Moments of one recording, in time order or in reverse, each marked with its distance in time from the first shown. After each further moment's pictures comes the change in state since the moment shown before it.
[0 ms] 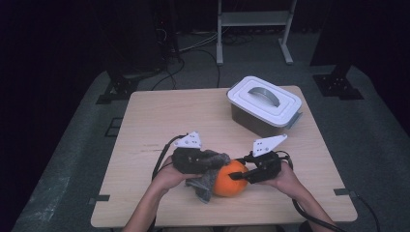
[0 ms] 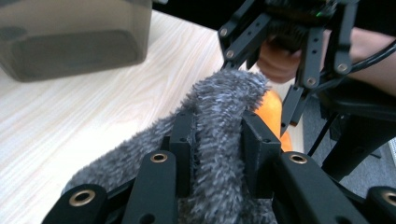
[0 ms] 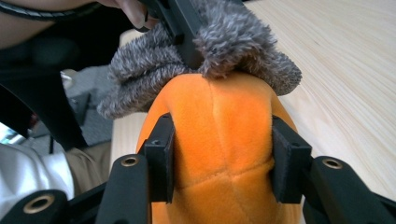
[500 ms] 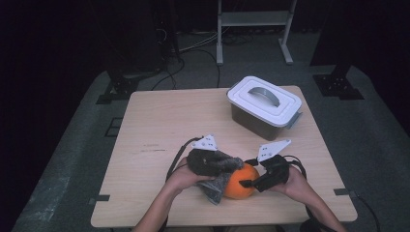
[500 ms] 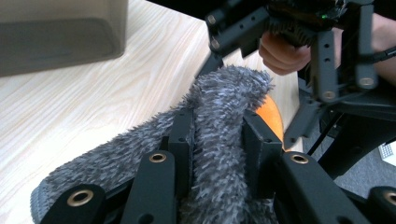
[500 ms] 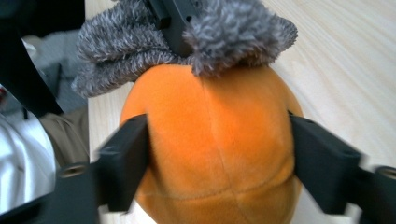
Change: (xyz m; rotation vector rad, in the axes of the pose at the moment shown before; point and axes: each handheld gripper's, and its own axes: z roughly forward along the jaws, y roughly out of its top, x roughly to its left) left arm -0.002 0.000 0.043 0.042 -0.044 -0.016; right arm 0.002 -0.020 -0.013 0.147 -0.106 0.036
